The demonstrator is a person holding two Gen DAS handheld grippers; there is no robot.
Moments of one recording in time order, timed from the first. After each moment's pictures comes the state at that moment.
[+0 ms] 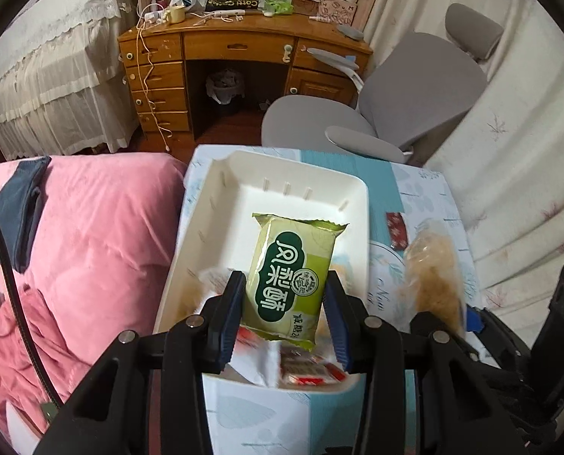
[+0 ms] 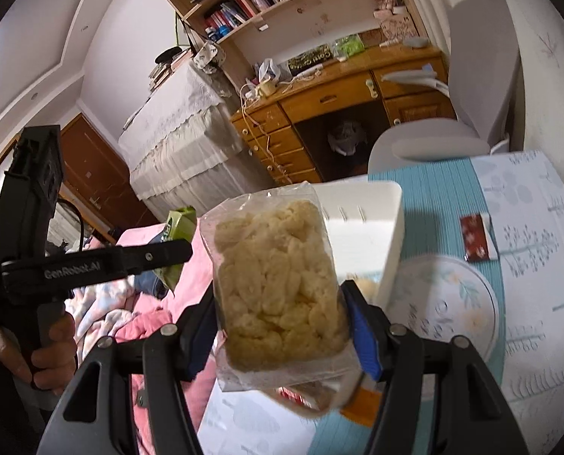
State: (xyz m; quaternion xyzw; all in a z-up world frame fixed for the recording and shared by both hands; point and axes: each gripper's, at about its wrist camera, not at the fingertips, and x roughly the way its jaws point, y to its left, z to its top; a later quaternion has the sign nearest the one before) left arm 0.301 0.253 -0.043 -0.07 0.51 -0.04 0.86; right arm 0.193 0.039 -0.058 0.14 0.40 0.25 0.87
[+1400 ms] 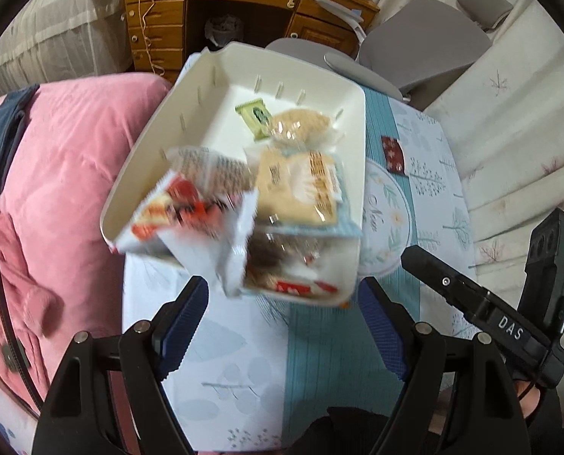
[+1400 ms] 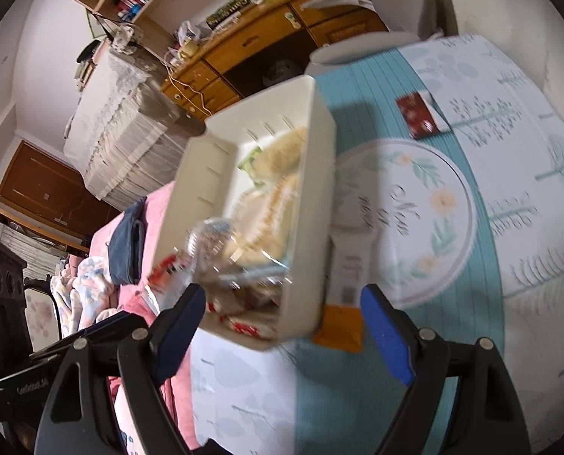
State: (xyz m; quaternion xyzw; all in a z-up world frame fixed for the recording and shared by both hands) left arm 0.218 0.226 -0.128 -0.13 0.58 -0.05 0.80; right arm 0.168 0.000 -0.137 0.20 0.52 0.16 0.81
